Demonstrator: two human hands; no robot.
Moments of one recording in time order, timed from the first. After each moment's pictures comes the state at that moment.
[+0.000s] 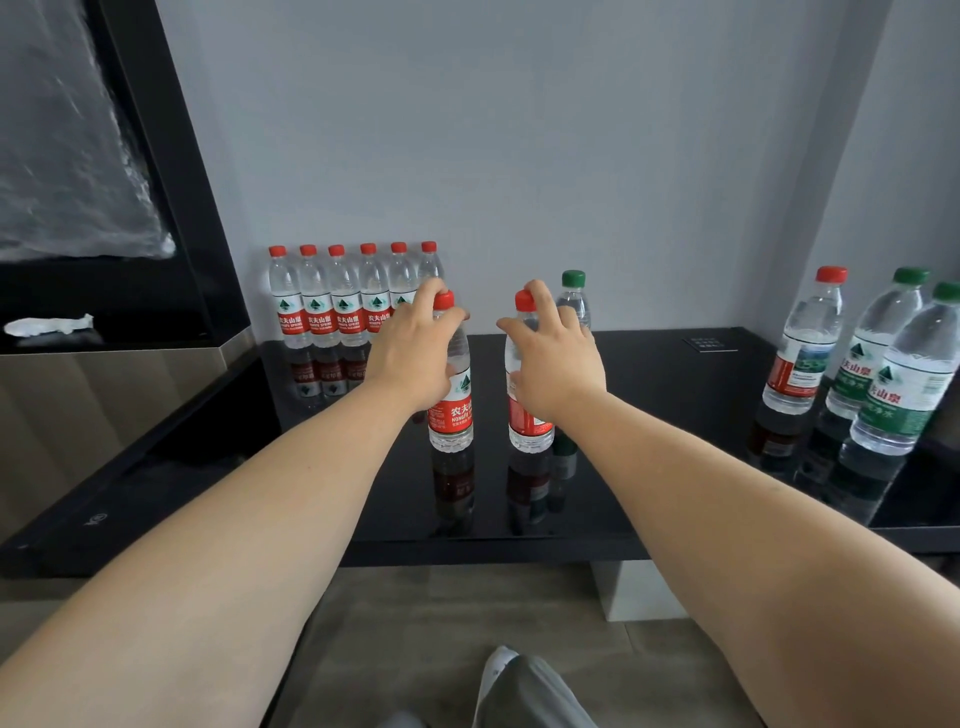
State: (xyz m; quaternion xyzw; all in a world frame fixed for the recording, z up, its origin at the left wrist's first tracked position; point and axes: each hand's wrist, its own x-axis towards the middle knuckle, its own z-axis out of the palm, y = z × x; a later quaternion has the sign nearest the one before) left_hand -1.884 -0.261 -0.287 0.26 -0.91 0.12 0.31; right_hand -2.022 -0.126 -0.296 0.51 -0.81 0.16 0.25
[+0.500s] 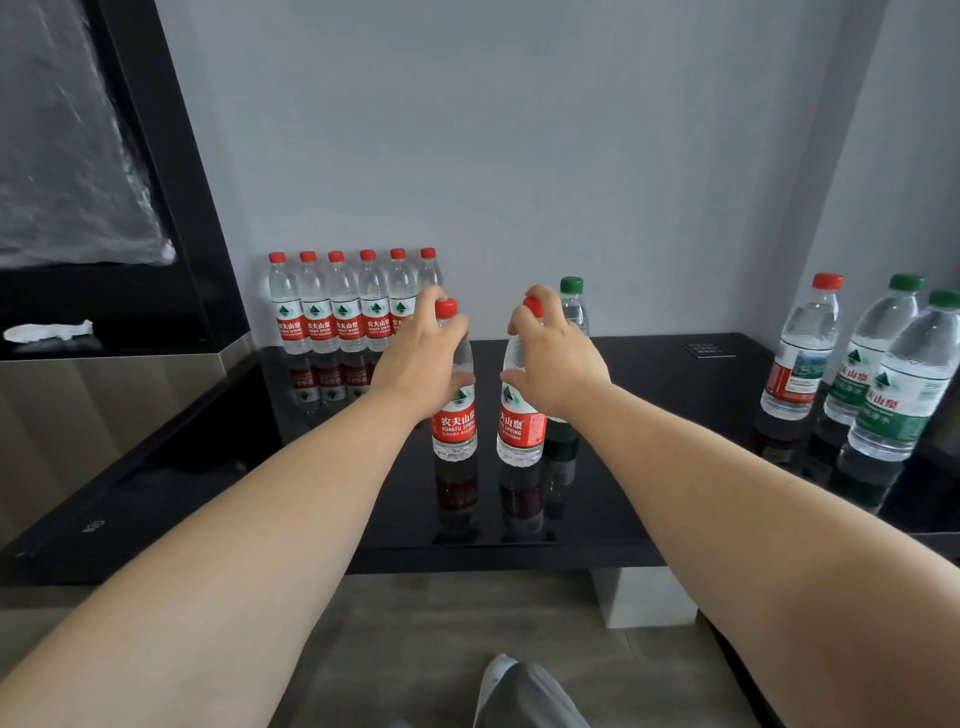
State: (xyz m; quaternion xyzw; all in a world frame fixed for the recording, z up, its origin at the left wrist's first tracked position) left_hand -1.888 -0.253 -0.288 0.23 -0.91 0.07 0.33; right_hand -2.022 -0.122 -0.281 0.52 -0.80 0.22 0.20
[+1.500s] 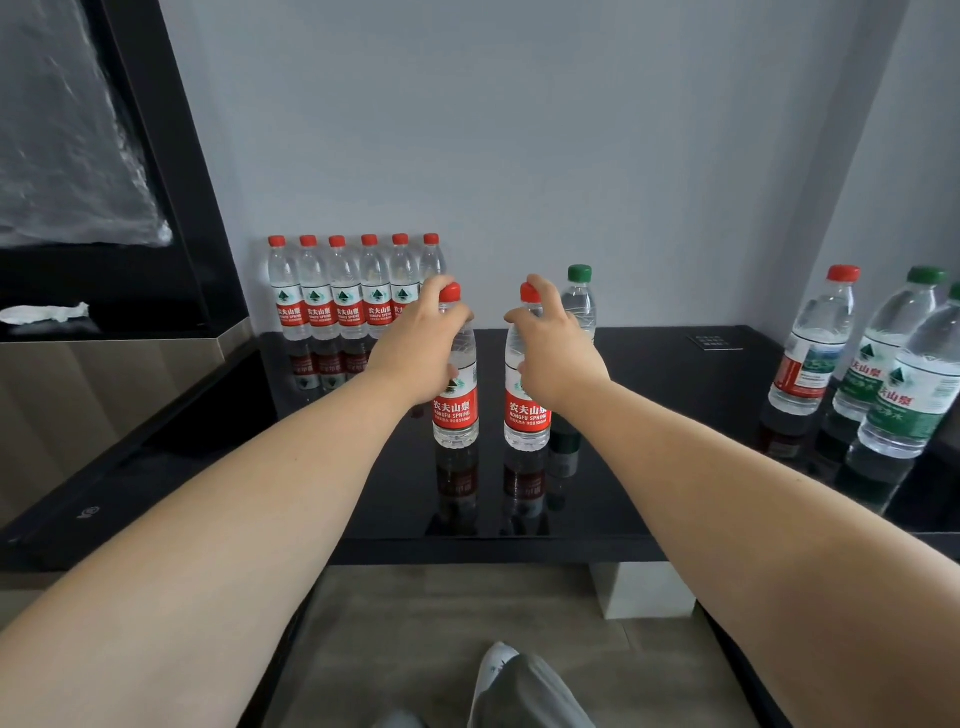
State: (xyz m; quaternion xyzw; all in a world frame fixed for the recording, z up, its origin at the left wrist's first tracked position) left_hand -1.885 -0.262 -0.284 0.24 -0.93 0.07 0.28; right_hand -2.025 -0.135 -0.290 0.51 -0.81 0.23 0.16
